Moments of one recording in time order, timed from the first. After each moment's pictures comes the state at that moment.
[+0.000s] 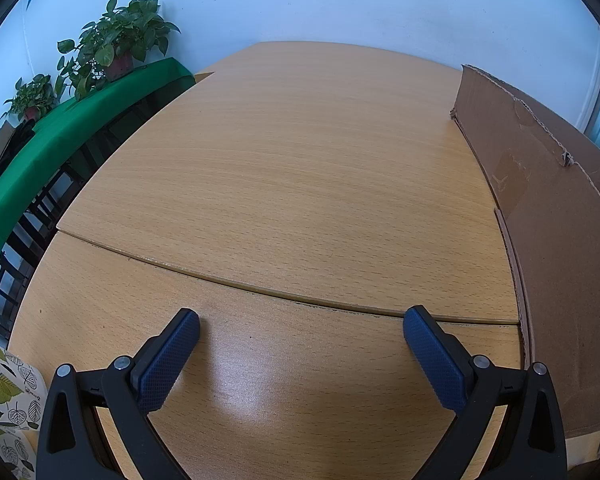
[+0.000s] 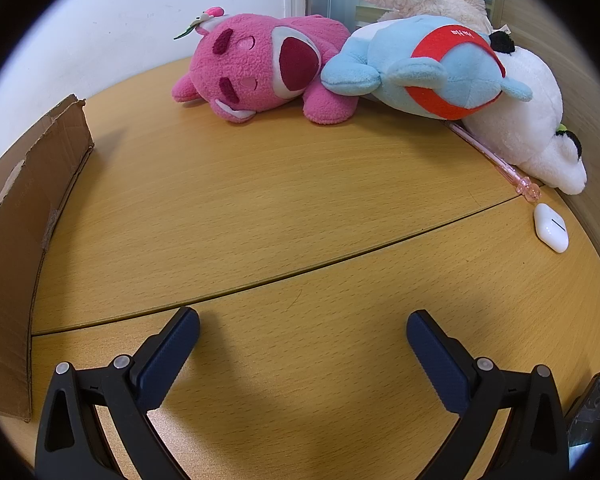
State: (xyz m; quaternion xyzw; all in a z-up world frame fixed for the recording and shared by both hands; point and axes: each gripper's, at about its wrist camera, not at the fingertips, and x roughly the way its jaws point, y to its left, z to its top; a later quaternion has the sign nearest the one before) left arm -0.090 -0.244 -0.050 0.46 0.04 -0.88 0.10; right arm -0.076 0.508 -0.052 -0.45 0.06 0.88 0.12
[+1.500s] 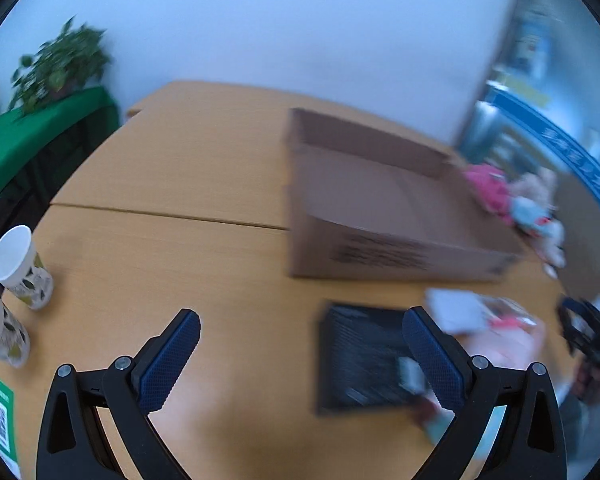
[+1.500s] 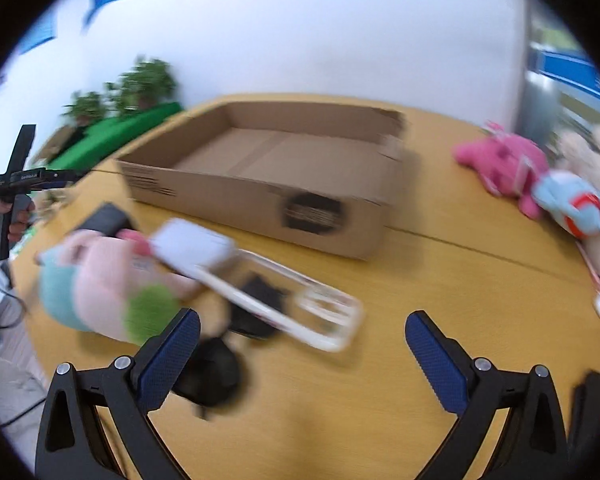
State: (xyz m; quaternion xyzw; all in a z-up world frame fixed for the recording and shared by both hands) left arm 0.118 -0.165 0.064 0.39 0.10 -0.91 -0.12; right arm 0.142 0.304 0.049 -0.36 -0.06 0.89 -0.27
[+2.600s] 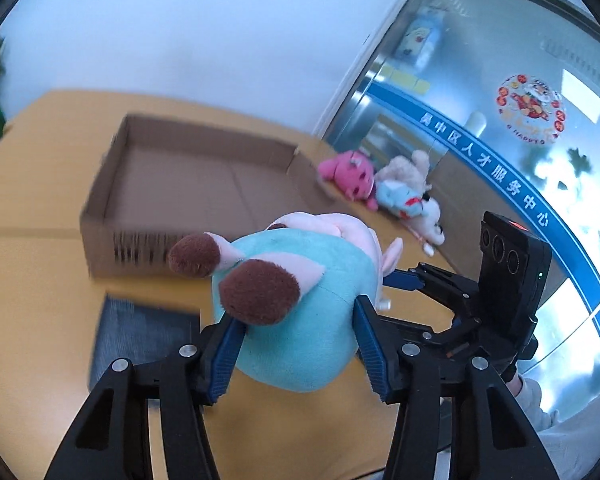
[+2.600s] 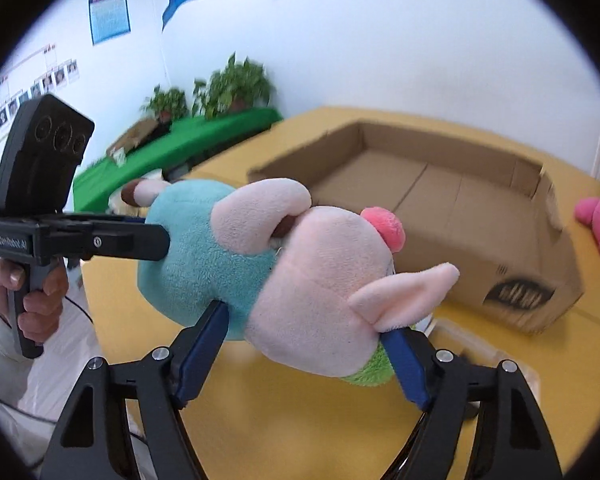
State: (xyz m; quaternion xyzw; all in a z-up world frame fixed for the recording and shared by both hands) left arm 0.126 -0.060 0.106 0.35 0.13 -0.88 -0.30; right arm 0.128 0.192 0.076 -0.32 -0.06 0.87 -0.36
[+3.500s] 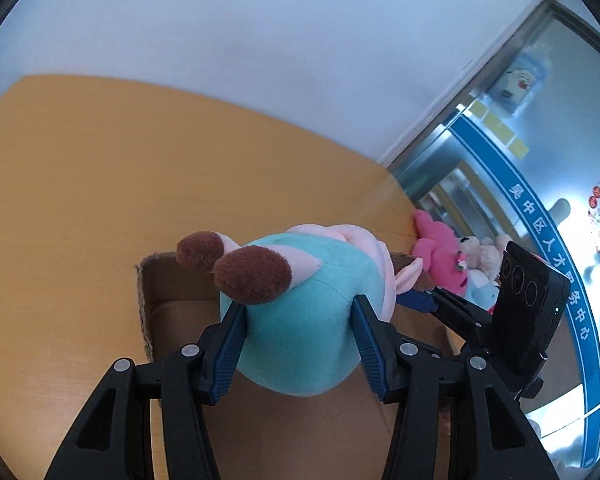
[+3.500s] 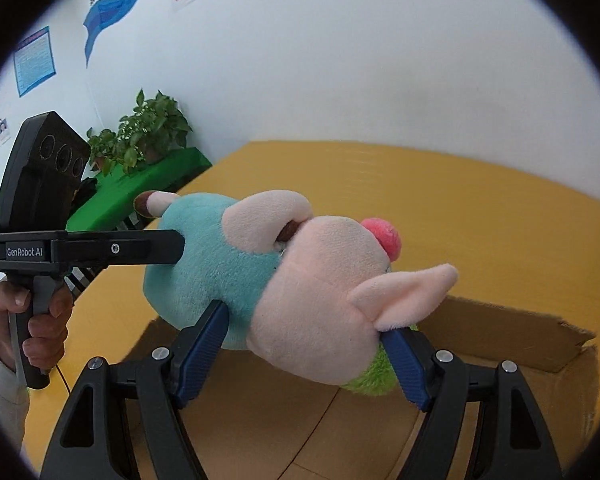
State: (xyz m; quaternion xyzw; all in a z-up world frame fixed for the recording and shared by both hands) left arm -0.318 -0.134 0.075 0.44 0.18 -0.83 -0.27; right arm -0.267 0.072 0.042 -0.39 -0.02 0.87 -0.30
